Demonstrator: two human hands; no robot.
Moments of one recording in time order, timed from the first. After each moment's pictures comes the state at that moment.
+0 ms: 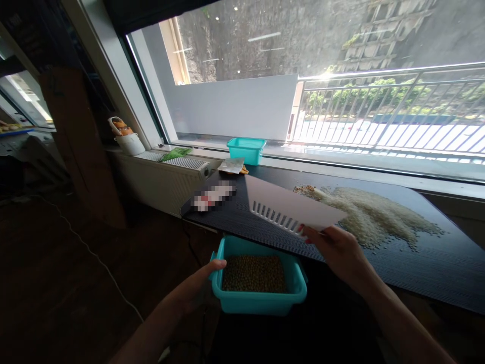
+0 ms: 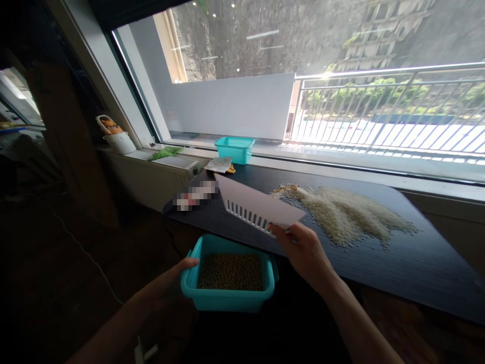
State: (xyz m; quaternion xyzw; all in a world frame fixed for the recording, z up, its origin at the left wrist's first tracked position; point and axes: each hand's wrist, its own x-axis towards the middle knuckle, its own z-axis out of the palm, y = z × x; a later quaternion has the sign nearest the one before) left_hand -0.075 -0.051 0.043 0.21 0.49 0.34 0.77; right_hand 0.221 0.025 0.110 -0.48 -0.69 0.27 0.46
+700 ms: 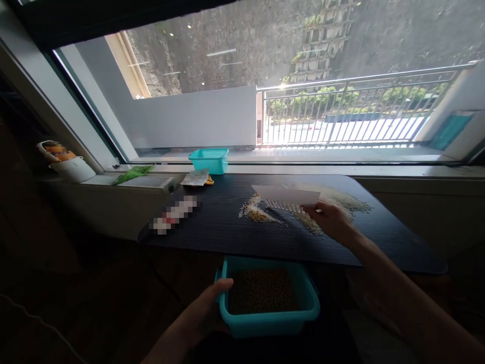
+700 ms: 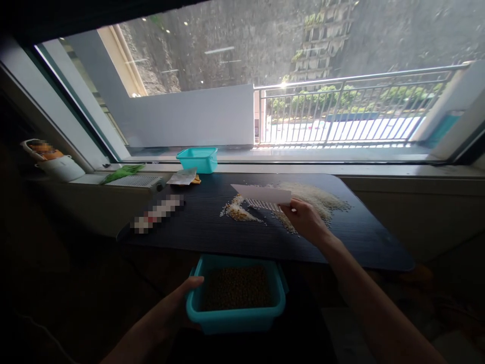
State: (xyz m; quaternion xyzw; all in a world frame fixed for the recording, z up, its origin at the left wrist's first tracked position) left_hand 0.000 -0.039 0.036 0.24 0.45 0.27 0.81; right_hand 0.327 0.063 0.116 -0.59 -0.71 0.10 0.38
